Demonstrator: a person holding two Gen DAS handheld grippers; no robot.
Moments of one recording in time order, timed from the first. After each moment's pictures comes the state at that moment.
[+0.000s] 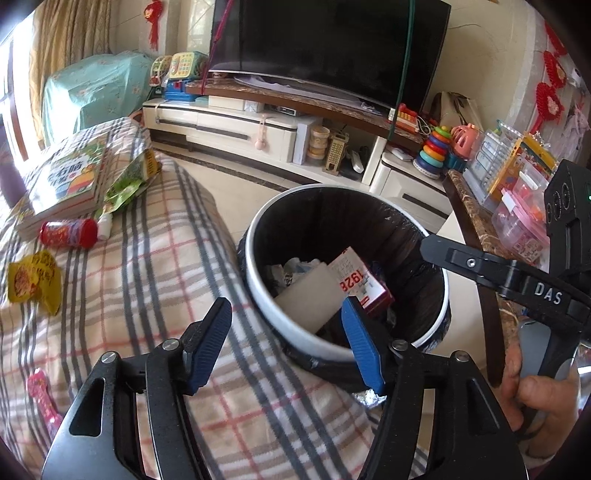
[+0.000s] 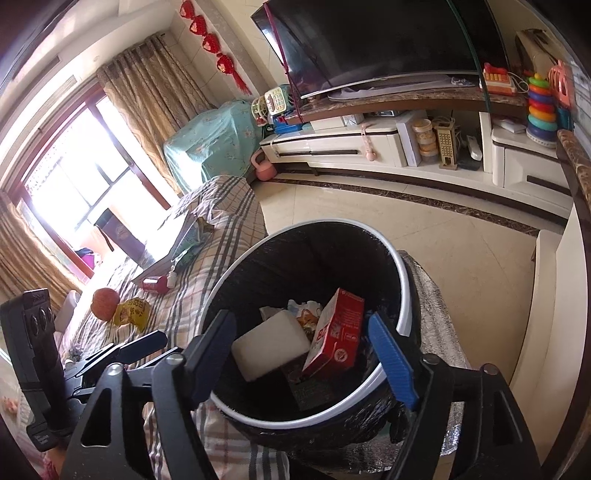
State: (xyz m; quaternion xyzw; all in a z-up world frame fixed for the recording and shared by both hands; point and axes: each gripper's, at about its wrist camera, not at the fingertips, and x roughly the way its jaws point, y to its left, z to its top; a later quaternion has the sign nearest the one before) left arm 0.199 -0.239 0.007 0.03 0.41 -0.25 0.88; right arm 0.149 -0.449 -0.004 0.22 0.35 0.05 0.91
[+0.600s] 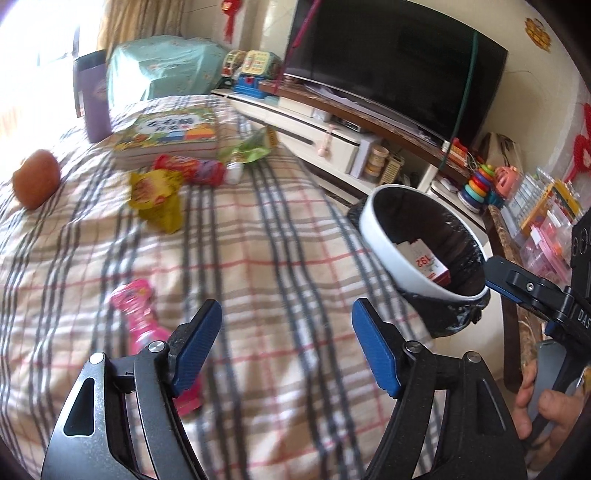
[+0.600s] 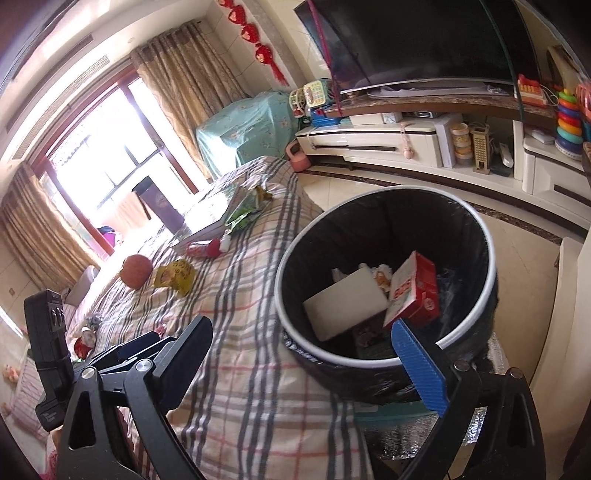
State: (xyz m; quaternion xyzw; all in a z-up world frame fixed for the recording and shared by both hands) left arm 0.163 -0.123 -0.005 -0.04 0.41 -0.15 0.90; right arm 0.121 -0.372 0.000 0.19 0.35 0.11 0.91
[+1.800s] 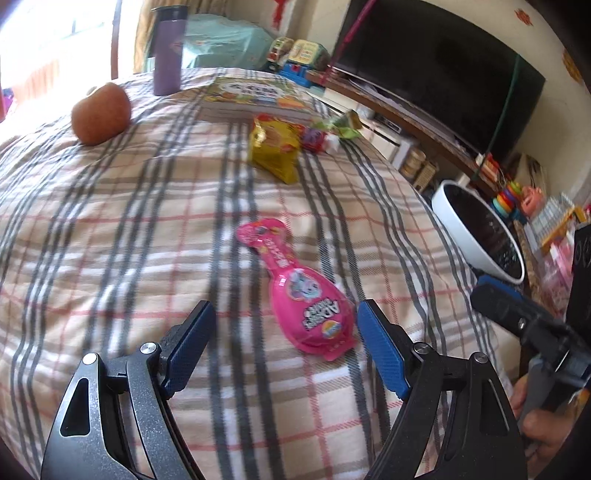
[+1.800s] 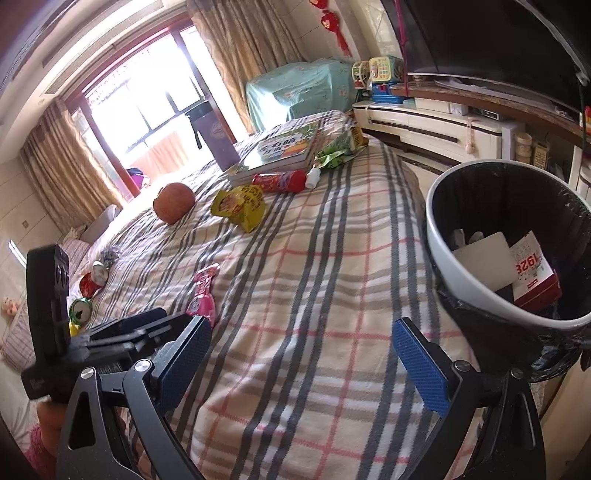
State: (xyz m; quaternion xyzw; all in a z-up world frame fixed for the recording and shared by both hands) left arm 0.145 -0.041 -0.036 -0.07 0.43 -0.11 0.89; right arm 0.128 -0.256 -0.026 0.11 0.38 0.18 0.90
